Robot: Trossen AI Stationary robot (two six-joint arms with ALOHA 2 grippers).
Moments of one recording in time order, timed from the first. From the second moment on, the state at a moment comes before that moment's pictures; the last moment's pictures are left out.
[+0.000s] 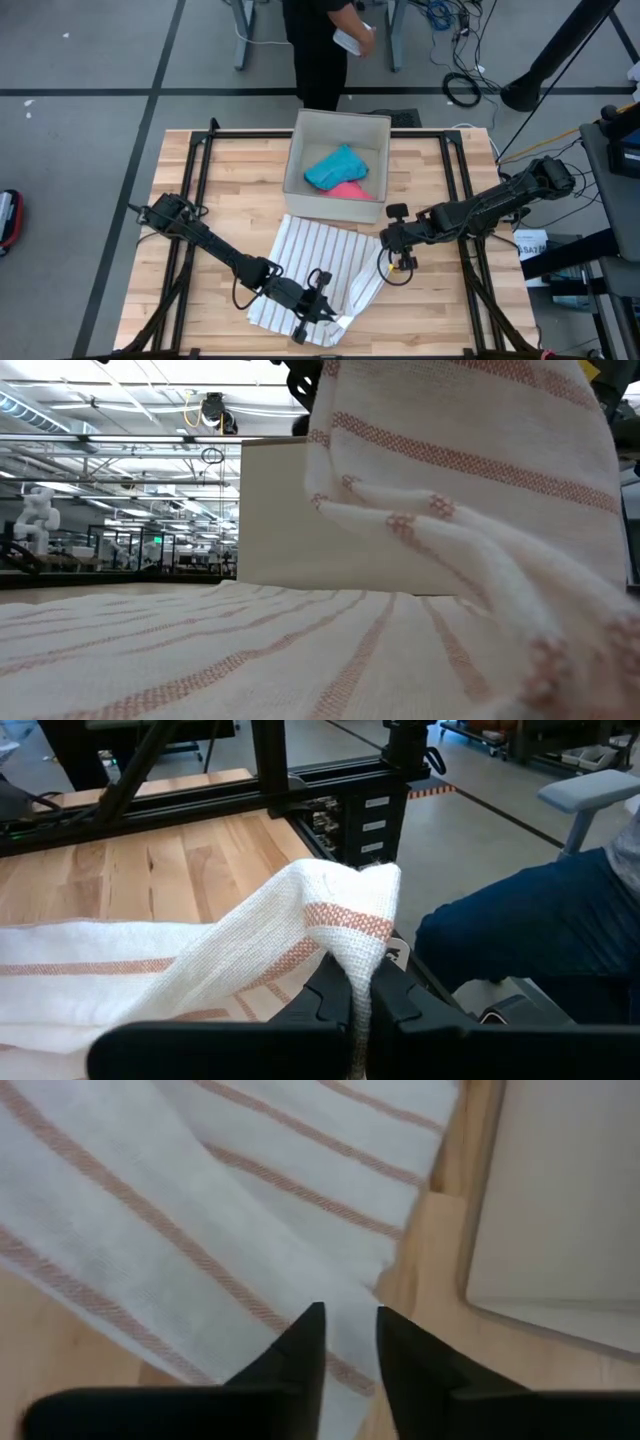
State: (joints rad) left arm -0.52 1.92 1.10 0.51 -0.06 -0.02; right arm 0.29 1.28 0.71 -0.55 0.17 0.10
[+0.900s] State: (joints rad) left arm -0.52 1.92 1.10 0.51 -0.06 -0.02; right arm 0.30 1.44 0.71 -0.48 0.13 0.02
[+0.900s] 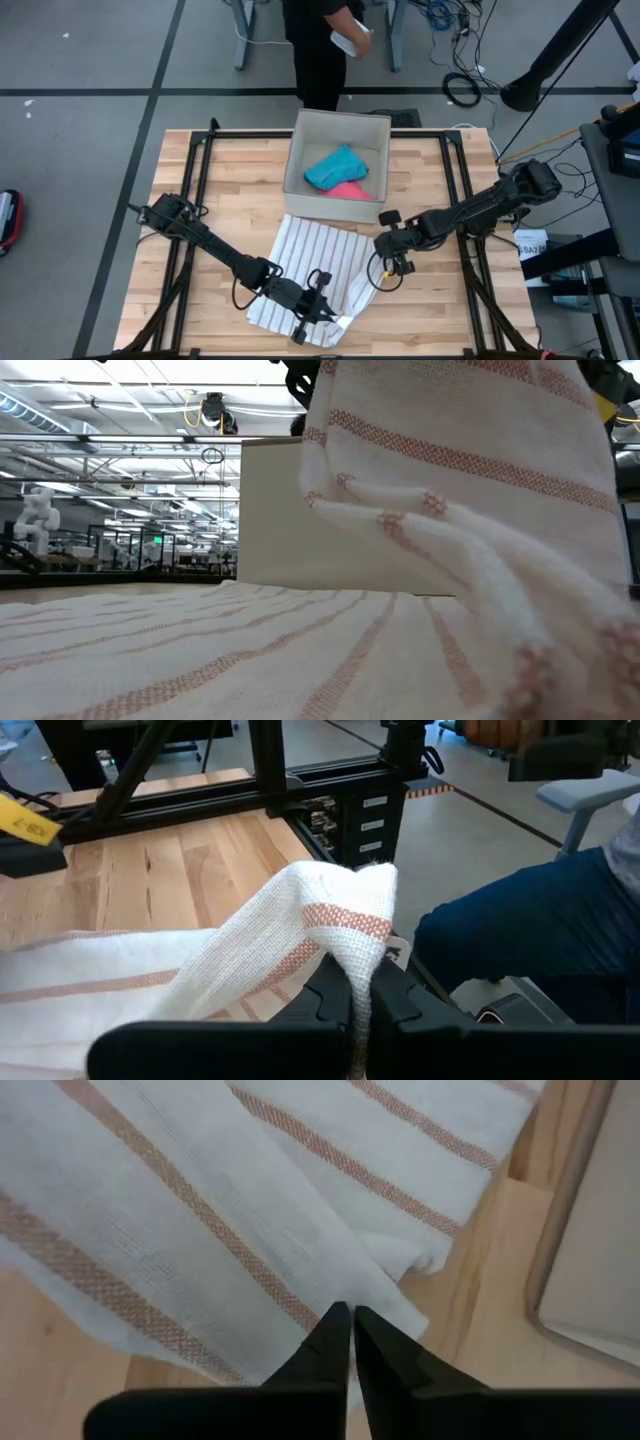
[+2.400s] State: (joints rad) left arm -0.52 1.92 1.10 0.45 0.00 -0.02; right arm 0.31 1.48 0.71 -0.51 0.10 -0.10
